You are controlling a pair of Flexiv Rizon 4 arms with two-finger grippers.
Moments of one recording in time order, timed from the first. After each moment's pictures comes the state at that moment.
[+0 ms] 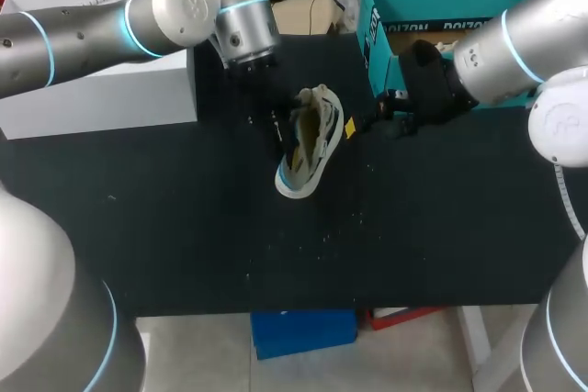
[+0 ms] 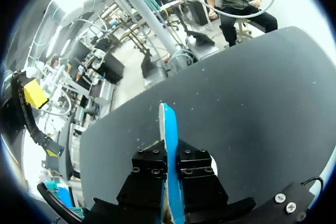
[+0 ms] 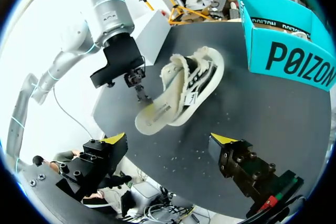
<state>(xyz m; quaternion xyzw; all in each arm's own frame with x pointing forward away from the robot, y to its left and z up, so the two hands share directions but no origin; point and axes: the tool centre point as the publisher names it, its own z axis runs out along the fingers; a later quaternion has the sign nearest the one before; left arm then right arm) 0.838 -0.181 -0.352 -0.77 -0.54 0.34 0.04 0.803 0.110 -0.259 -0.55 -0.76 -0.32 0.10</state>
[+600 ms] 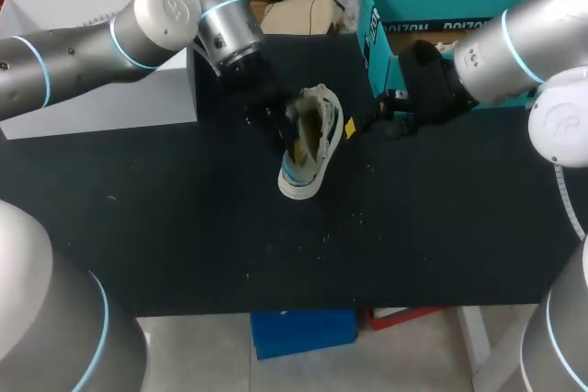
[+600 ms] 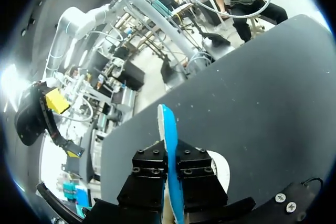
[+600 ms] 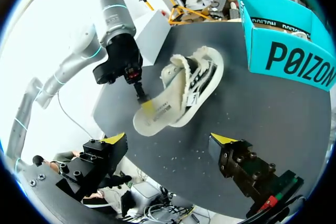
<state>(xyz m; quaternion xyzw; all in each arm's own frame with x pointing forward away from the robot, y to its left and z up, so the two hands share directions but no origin) 0.834 -0.189 -0.340 -0.74 -0.52 0.43 -0.01 0.803 0.110 -0.259 -0.55 -0.76 -0.32 0.10</state>
